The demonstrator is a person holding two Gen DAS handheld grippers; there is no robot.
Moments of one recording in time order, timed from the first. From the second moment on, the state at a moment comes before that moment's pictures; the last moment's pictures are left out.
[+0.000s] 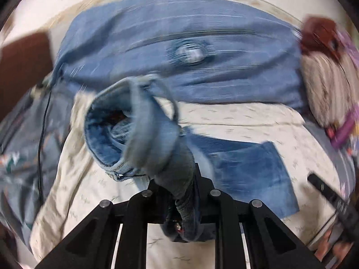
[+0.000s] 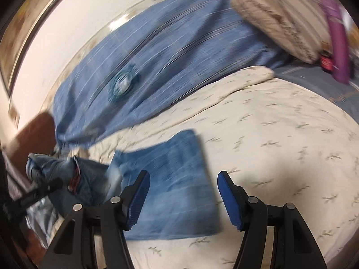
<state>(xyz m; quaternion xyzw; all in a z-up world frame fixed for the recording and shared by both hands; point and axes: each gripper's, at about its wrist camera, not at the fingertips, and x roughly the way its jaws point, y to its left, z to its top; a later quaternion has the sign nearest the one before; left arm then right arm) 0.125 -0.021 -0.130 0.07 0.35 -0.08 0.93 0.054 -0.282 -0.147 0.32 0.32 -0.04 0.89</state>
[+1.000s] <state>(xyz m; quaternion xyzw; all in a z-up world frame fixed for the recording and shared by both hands) 0.135 -0.056 -0.143 0.11 0.40 -0.15 0.90 0.064 -0.284 -0.111 0.32 0.25 0.07 0.91</state>
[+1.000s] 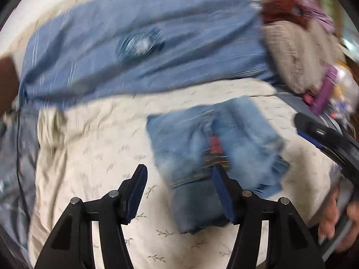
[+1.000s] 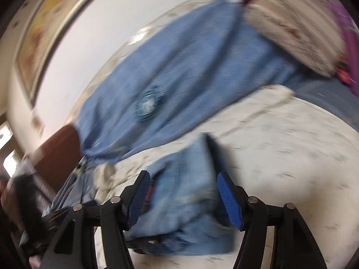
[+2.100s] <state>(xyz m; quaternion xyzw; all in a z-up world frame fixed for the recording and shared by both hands) 0.123 -0.053 -0.180 0.11 0.42 -0.10 0.90 0.076 -0.276 -0.150 0.33 0.35 0.09 0.87</state>
